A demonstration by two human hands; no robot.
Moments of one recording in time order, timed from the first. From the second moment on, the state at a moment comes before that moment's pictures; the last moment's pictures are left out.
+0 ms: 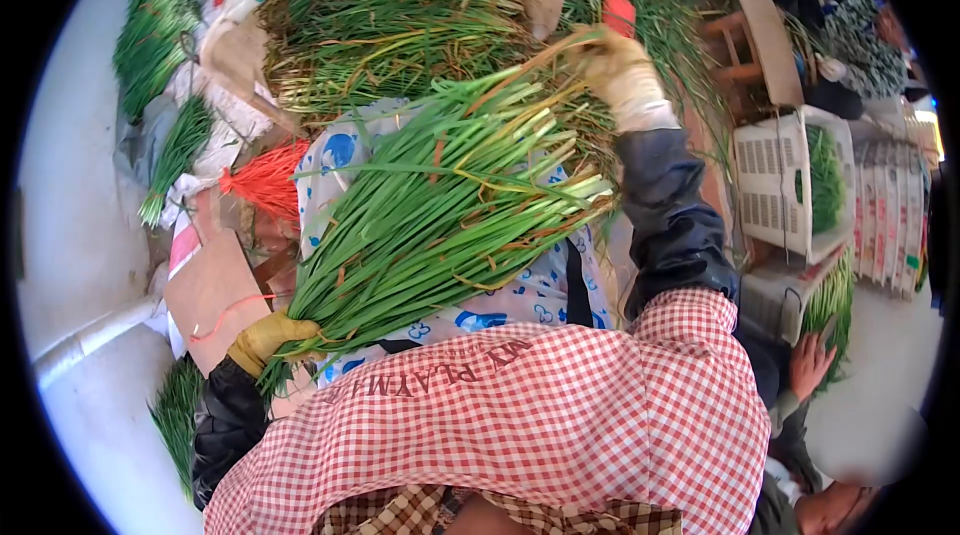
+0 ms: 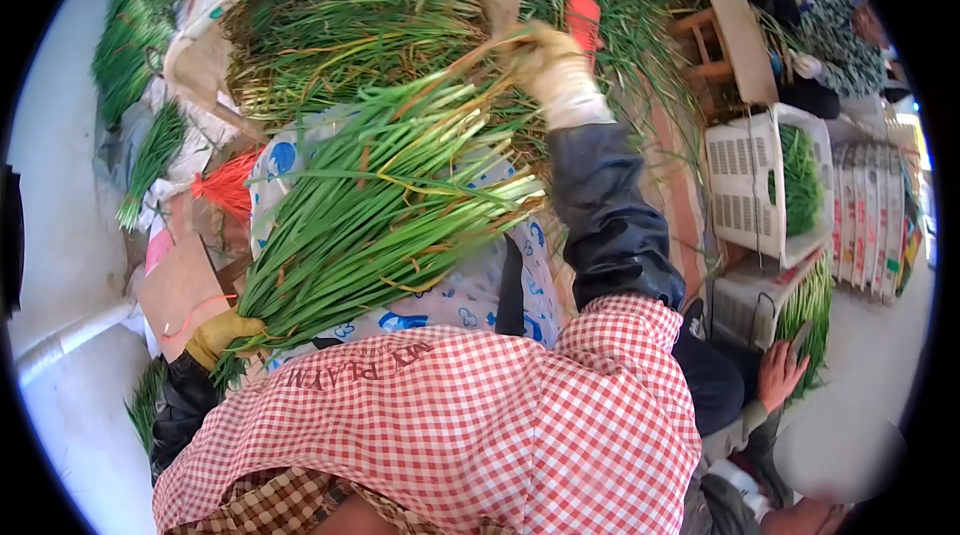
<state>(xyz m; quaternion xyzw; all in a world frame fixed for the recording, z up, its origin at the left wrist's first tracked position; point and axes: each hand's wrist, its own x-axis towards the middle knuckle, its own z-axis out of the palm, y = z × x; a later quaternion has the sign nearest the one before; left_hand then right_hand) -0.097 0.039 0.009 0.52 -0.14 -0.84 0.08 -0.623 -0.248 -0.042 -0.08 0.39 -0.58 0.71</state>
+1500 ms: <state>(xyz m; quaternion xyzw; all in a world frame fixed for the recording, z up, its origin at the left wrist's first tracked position) -0.324 -0.155 0.121 0.44 -0.58 -0.55 0.42 -0.606 -0.199 0.166 -0.68 0.41 -0.35 0.49</state>
